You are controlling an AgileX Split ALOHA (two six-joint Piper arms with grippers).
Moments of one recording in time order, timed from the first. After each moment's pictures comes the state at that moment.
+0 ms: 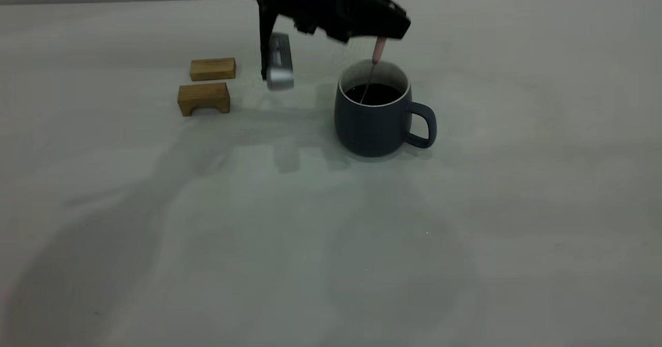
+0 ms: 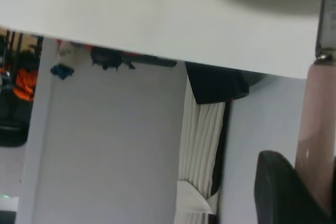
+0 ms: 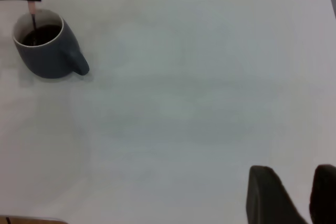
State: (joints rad) left arm -0.36 2.47 -1.59 -1.53 0.76 -0.99; right arm 0.07 0.02 -0.47 -0.01 1.13 -0.01
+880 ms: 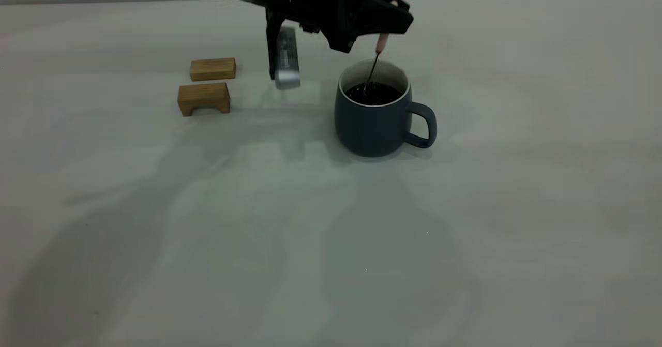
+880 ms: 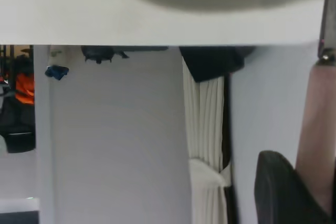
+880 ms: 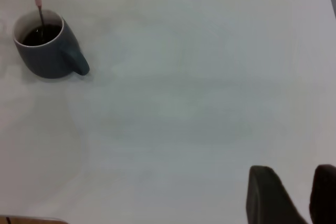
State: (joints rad) left arm -0.36 2.49 -1.60 -1.63 0.77 -0.77; right arm 0.07 0.02 -0.47 -0.01 1.13 -0.01
